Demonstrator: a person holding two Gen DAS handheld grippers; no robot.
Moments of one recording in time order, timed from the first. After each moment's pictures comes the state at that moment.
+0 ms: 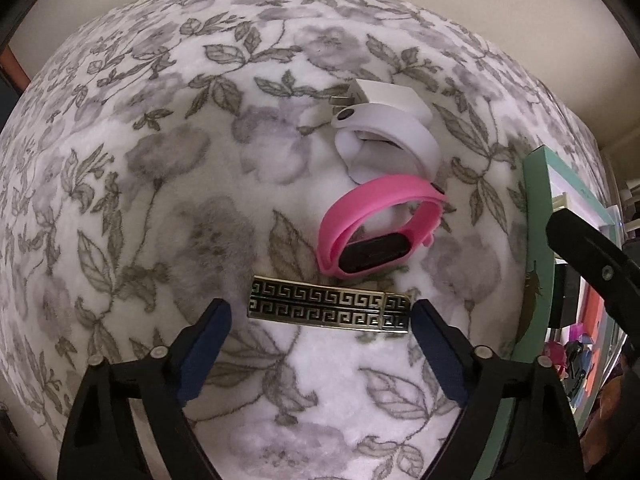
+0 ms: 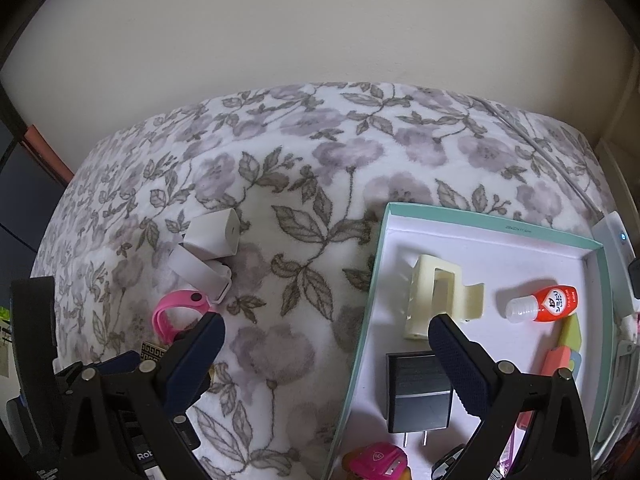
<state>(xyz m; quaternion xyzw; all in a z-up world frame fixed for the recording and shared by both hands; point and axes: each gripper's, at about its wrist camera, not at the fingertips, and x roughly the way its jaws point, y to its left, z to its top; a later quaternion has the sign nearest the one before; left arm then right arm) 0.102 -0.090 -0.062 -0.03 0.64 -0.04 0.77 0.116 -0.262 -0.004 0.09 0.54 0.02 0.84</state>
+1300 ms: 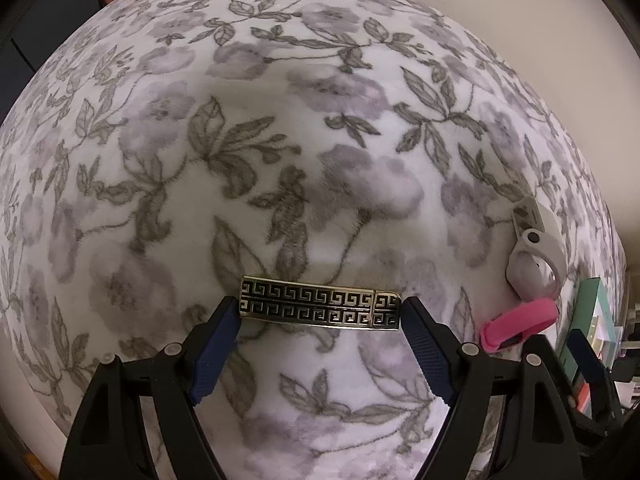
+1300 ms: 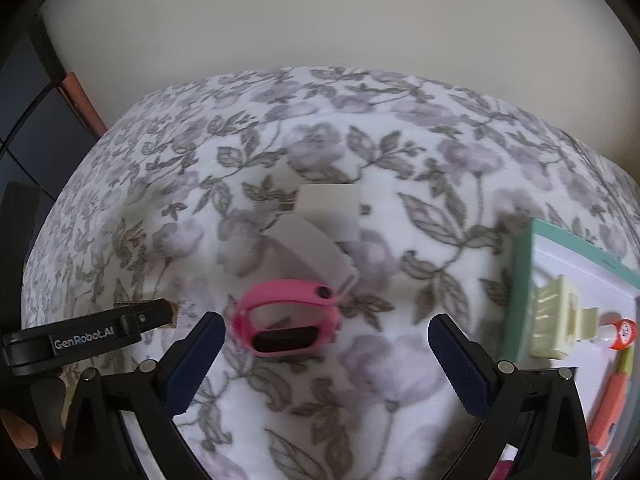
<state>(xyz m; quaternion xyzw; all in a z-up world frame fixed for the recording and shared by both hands) 0.107 0.012 -0.045 -0.15 0.63 0.09 0.76 0.124 -0.164 -0.027 0.03 0.53 0.11 0.84</state>
